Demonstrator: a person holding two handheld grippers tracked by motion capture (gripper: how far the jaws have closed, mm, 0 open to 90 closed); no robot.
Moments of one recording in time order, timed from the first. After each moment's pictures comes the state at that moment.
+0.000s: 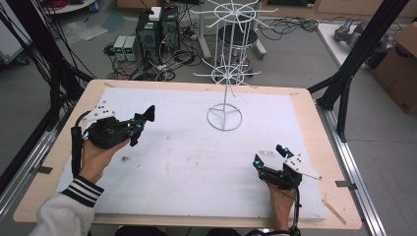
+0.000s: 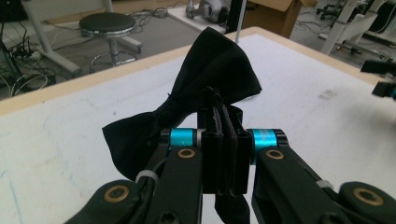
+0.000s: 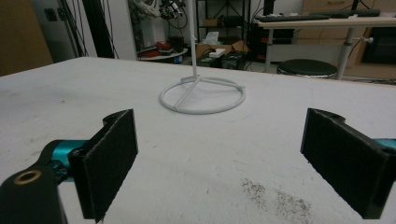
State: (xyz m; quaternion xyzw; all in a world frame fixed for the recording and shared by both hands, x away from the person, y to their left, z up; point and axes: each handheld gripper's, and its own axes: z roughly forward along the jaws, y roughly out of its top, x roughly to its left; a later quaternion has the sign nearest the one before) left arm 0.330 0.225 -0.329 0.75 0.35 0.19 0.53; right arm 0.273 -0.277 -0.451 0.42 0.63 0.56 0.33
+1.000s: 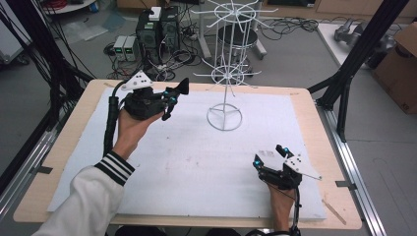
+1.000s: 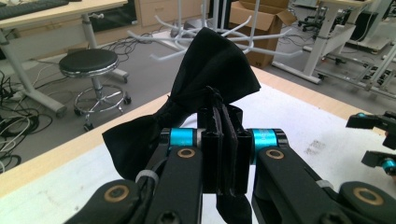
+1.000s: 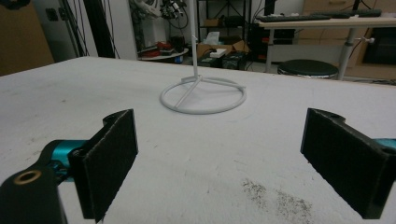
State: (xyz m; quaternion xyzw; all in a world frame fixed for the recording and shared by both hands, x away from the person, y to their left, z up) left arm 0.377 0.140 -0.277 0.75 0.30 0.20 0.56; right arm 0.273 -0.277 -0.451 0.42 0.63 0.56 0.33
